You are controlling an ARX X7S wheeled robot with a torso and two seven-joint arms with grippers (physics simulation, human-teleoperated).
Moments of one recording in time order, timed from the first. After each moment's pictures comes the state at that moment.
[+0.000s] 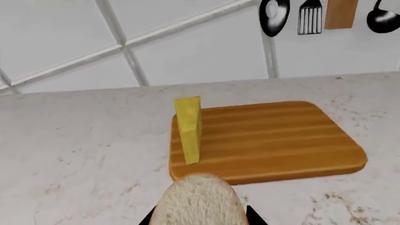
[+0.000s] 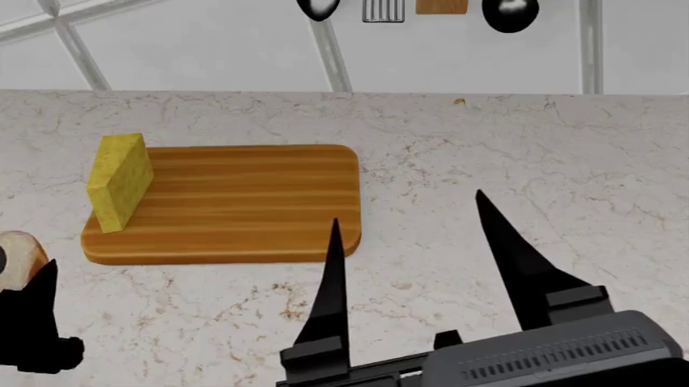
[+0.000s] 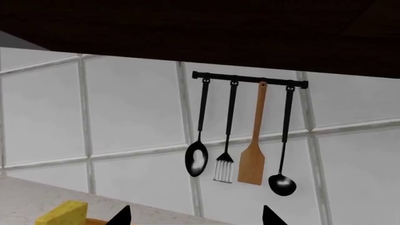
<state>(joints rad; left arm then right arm) -0.57 -0.46 -0.22 0.71 -1.44 -1.47 -0.94 0.39 0.62 -0.43 -0.93 0.61 0.57 0.65</state>
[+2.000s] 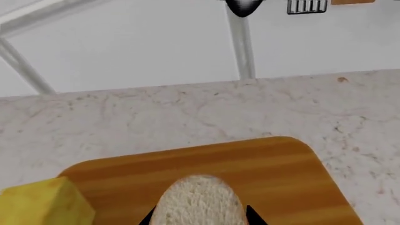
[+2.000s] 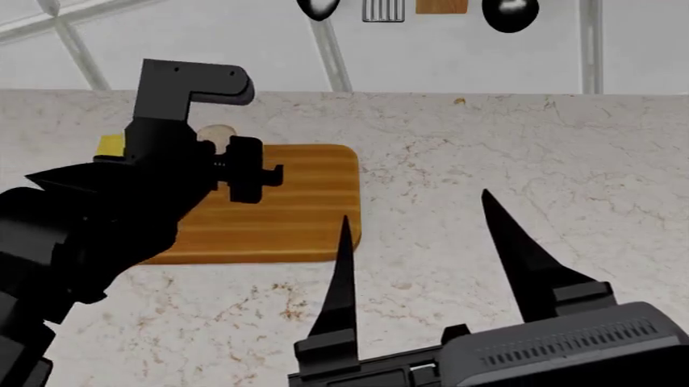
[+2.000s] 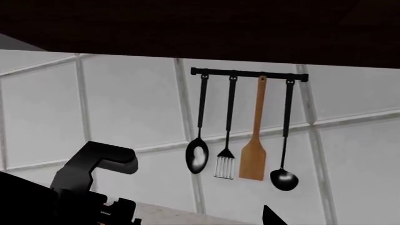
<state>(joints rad) -1.29 -0.04 0.56 -0.89 -0.66 -0.67 -0.28 0.38 0.64 -0.43 -0.88 0.64 0.49 0.64</state>
